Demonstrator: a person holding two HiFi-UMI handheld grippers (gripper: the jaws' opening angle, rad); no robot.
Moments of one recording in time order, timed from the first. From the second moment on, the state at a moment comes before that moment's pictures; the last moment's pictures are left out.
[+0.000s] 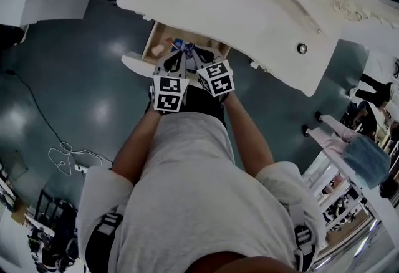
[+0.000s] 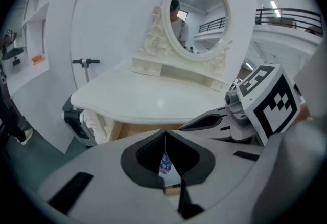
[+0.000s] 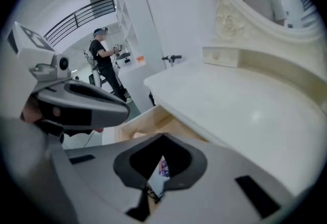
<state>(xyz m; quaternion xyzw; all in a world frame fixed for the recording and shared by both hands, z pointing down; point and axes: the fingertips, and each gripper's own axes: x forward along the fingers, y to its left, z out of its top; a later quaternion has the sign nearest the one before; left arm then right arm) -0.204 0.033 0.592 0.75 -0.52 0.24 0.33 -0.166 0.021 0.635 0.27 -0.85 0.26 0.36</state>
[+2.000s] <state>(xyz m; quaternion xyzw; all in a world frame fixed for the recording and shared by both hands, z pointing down) 0.174 -0.008 0.518 0.87 -0.34 0.32 0.18 0.230 -0.017 0.507 0.55 -0.78 0.23 0.20</state>
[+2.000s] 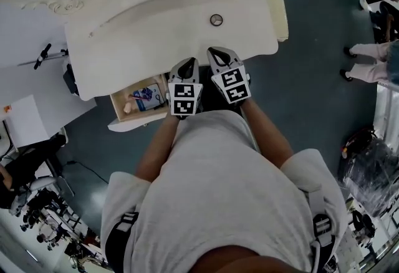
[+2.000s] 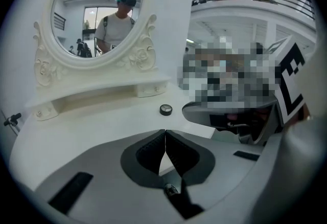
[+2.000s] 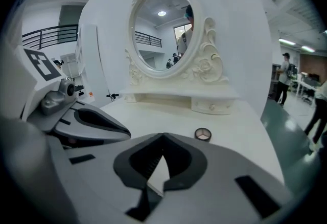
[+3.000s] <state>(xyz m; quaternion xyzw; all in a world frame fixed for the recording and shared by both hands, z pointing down) 0.287 -0.068 0.540 0.88 -0.27 0.38 0.05 0.349 -0.006 0.519 0.63 -0.71 0.28 0.14</state>
